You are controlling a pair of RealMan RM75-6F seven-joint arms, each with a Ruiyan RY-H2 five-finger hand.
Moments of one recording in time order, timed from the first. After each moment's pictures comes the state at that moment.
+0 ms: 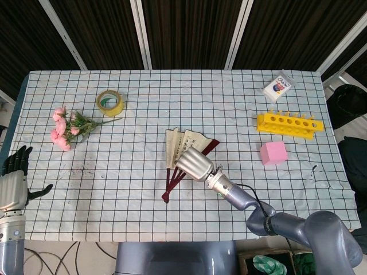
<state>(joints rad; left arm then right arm) -0.14 -1.33 -0.18 -1.63 1.24 1.46 0.15 0.94 -1.74 0.11 -1.08 -1.62 1.04 -0.21</state>
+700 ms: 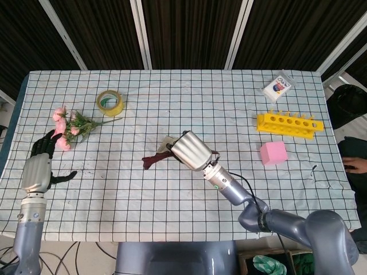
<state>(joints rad) -0.29 -1.32 -0.27 -1.78 1.14 1.32 0.25 0.96 -1.75 0.24 -1.11 -1.61 1.20 -0.20</state>
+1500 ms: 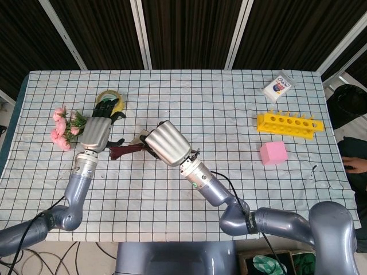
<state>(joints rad) -0.70 -1.58 -0.38 -1.36 1.17 1.06 0.26 1.06 -1.69 0.42 -1.44 -1.38 1.10 -0.43</state>
